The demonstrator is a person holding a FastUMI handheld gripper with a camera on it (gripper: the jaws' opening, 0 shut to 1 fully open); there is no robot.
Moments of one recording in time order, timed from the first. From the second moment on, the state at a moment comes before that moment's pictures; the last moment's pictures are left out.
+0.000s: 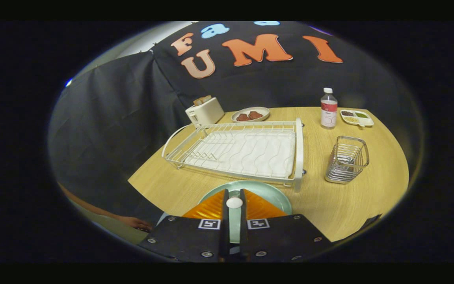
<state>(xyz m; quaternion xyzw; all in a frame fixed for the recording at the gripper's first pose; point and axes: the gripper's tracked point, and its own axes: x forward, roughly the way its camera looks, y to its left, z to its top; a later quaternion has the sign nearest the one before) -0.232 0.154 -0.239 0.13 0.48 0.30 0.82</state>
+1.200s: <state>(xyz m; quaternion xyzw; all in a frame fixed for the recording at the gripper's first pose) -0.136 0.053 -0.177 0.12 0.39 0.15 0.90</state>
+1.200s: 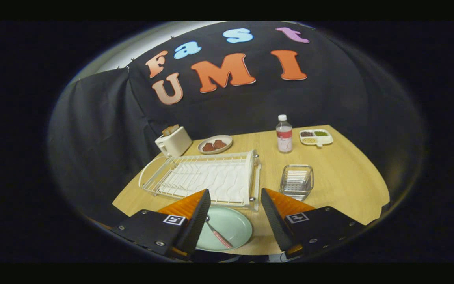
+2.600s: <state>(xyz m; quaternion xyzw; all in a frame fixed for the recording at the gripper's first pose) -0.019 -0.034 0.024 0.02 0.12 0.03 0.99</state>
